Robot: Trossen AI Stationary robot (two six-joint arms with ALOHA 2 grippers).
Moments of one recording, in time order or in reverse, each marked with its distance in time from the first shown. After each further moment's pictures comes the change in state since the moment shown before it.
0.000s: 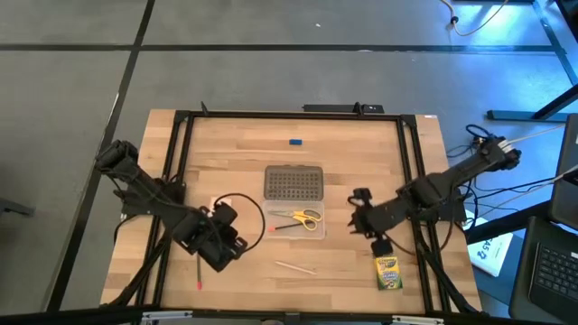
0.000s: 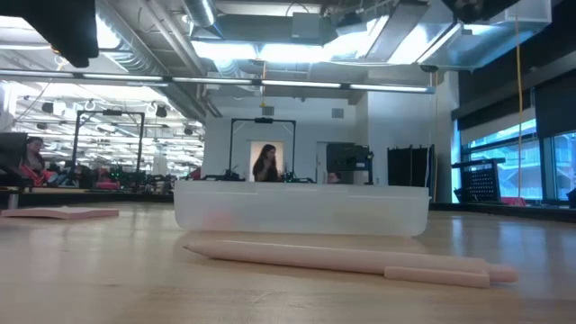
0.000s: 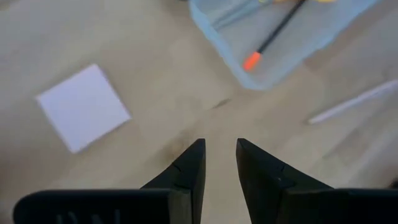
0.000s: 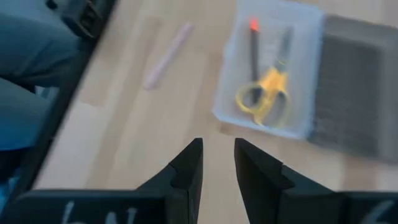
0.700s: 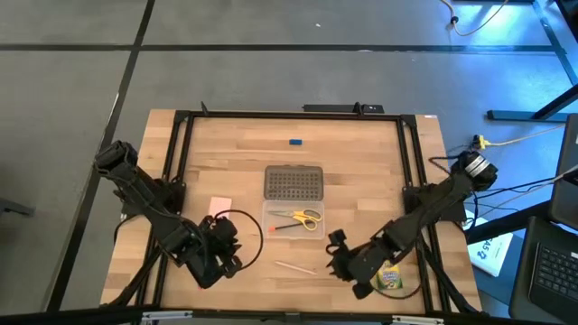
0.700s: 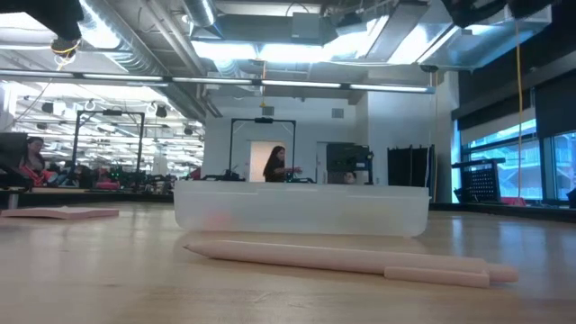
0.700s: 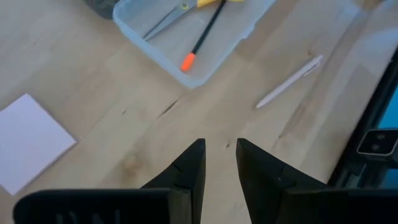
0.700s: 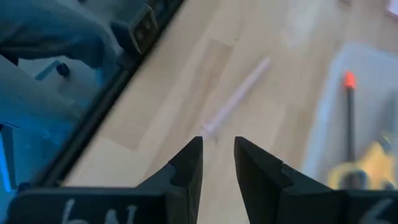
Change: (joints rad) left arm -0.121 0.000 -0.043 0.193 -0.127 0.149; right arm 0.178 0.368 0.000 0.446 0.069 -0.049
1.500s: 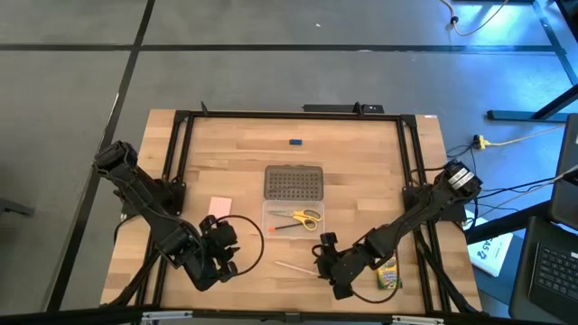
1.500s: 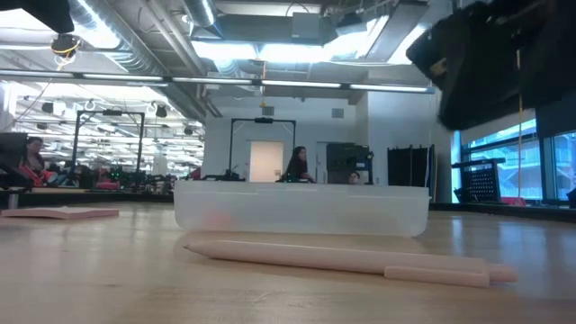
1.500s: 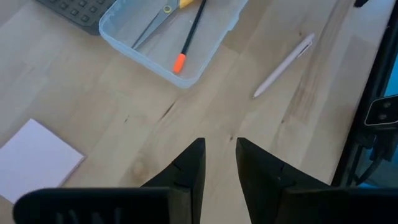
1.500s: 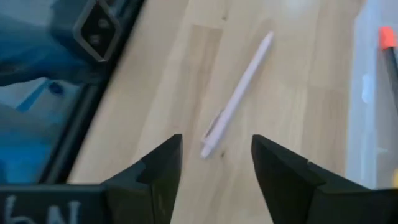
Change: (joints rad) left arm -0.019 0.000 0.000 0.004 -0.006 0.148; right arm -0.036 0.184 0.000 0.135 0.024 0.202
